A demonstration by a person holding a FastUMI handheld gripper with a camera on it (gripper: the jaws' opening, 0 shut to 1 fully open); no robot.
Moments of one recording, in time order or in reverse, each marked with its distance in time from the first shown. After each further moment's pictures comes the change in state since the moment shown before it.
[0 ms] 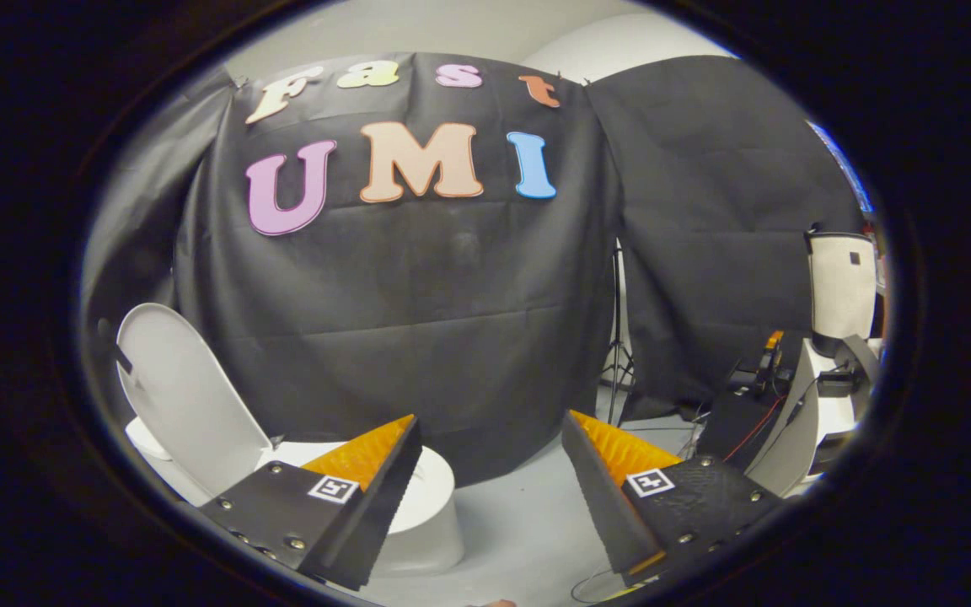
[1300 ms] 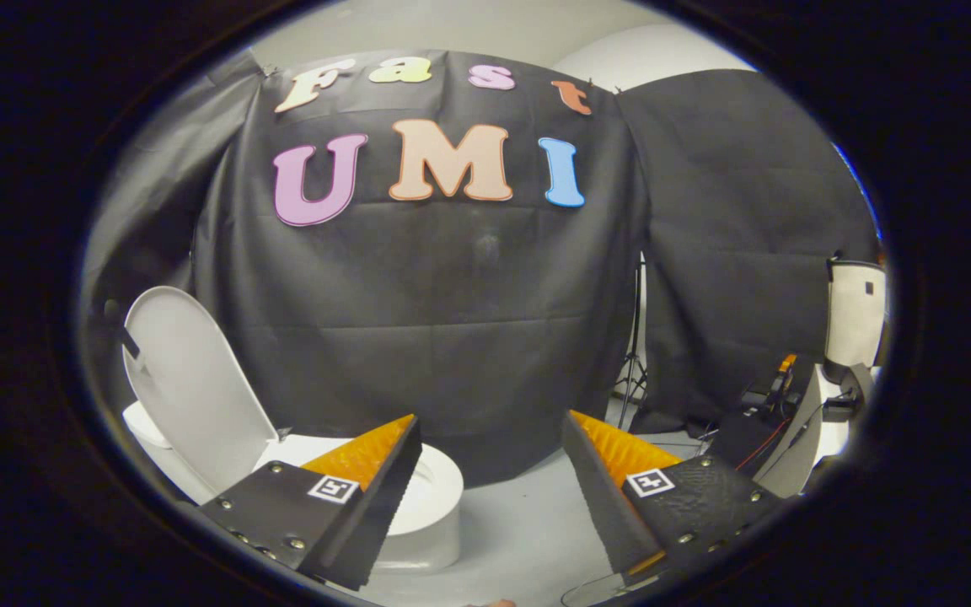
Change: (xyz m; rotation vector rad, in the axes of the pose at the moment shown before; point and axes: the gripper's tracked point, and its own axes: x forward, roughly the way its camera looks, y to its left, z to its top) arm 0.008 0.025 0.008 -0.060 -0.021 0.055
